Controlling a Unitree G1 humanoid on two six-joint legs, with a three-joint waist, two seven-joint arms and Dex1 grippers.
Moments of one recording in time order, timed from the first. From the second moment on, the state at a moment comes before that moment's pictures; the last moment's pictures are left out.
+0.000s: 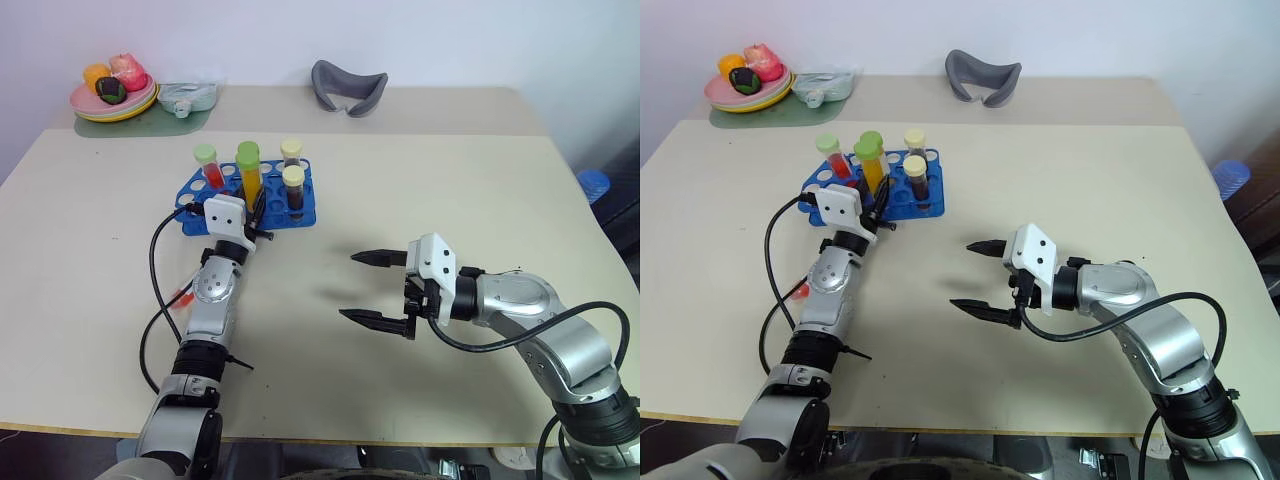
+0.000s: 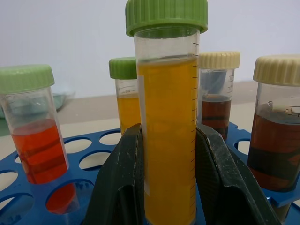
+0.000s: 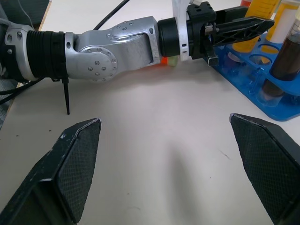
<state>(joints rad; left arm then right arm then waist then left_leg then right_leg) -0.47 0.14 0.05 0.45 -0.10 -0.40 -0.17 -0.23 -0.68 0.11 -0.53 0.50 0.54 0.89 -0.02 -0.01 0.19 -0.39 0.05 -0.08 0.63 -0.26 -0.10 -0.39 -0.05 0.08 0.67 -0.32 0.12</state>
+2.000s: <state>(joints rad) -0.68 1.04 -0.22 -0.23 -0.75 1.61 -0.43 -0.28 -0.70 0.14 -0.51 0.51 0.50 0.97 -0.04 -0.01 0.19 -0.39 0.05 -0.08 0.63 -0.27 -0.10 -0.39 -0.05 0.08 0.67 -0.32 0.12</state>
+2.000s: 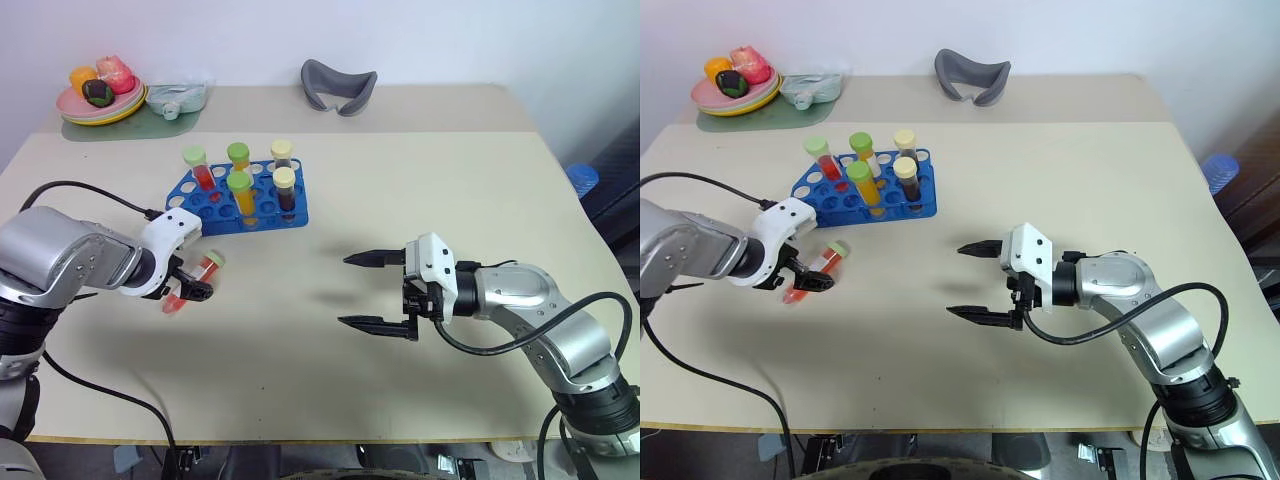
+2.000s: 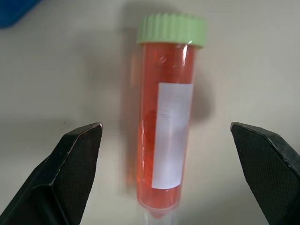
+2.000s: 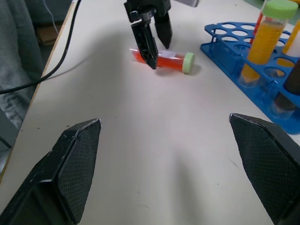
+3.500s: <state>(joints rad) -0.50 0.94 0.21 -0.29 -0.49 1.29 -0.53 -0.29 -0.68 0.18 -0.51 0.52 0.49 0.96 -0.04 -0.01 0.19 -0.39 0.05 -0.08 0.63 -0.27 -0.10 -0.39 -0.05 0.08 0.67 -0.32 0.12</state>
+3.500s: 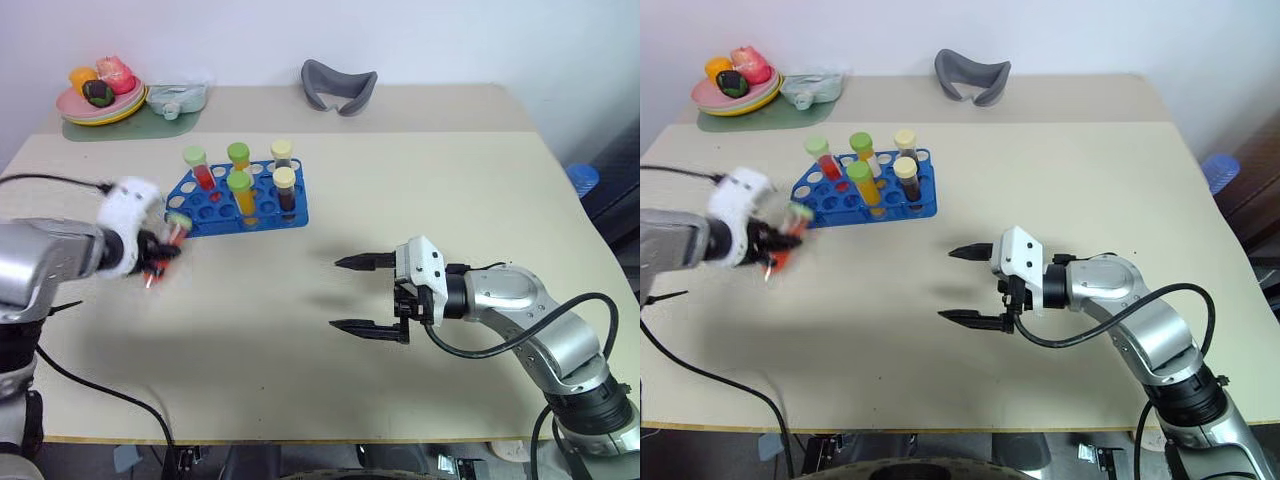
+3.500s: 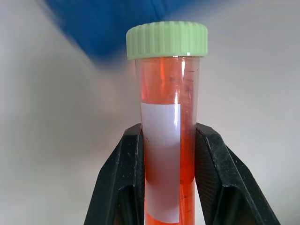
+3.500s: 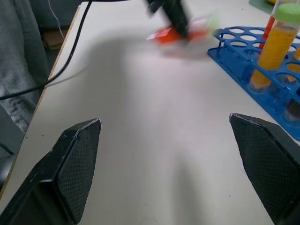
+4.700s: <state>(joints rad) -0.40 0.22 0.22 0.26 -0.10 -0.27 -0.13 -0.25 -0.48 0.18 -0.44 0.44 0.47 0.74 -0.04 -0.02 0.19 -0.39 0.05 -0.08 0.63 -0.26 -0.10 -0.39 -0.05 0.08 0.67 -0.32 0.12</state>
